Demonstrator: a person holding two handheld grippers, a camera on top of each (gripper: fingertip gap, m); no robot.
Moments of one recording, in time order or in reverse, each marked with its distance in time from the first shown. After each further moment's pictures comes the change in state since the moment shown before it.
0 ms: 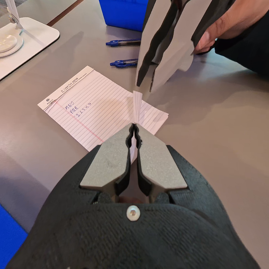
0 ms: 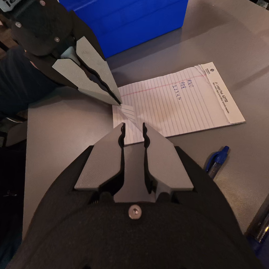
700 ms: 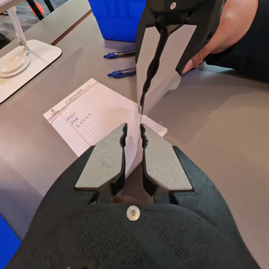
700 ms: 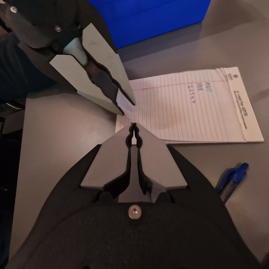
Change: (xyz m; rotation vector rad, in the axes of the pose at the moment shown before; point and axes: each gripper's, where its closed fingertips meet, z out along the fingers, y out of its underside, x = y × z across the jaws) left arm 0.007 -0.009 0.007 0.054 -0.022 0.072; right arm -0.015 0.005 0.019 -0.030 -0.052 -0.080
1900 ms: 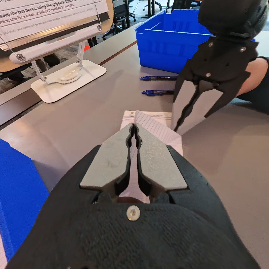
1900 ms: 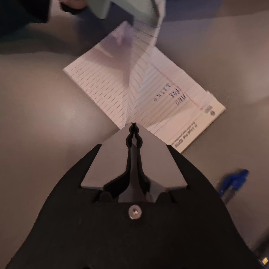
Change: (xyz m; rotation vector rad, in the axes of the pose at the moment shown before) left arm -0.049 -0.018 -0.040 0.147 -0.159 -0.104; right arm -0.003 0.026 0.020 -0.167 0.056 -0.165
